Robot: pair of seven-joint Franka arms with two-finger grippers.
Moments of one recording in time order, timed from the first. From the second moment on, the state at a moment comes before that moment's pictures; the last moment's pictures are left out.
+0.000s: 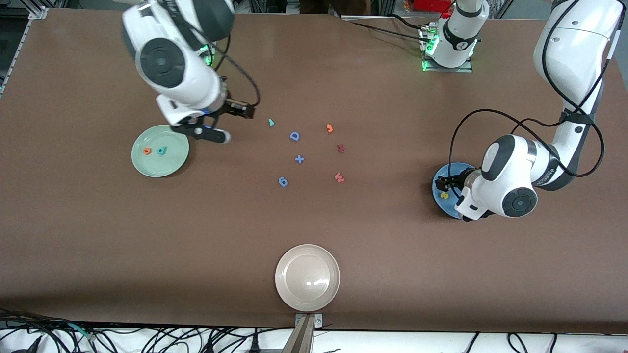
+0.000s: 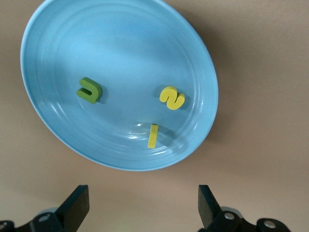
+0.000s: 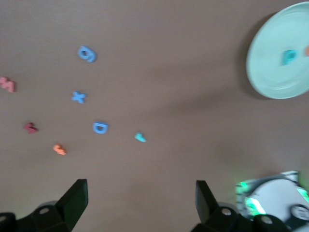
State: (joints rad) left arm 0.22 0.65 -0.41 -1.61 0.16 1.72 -0.56; right arm 0.65 0.23 -0.09 -1.64 0.18 1.64 0.78
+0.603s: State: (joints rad) left arm 0.22 0.41 -0.47 -1.55 0.16 1.68 -0.39; right arm 0.65 0.27 0.08 -2.10 0.18 2.29 0.80
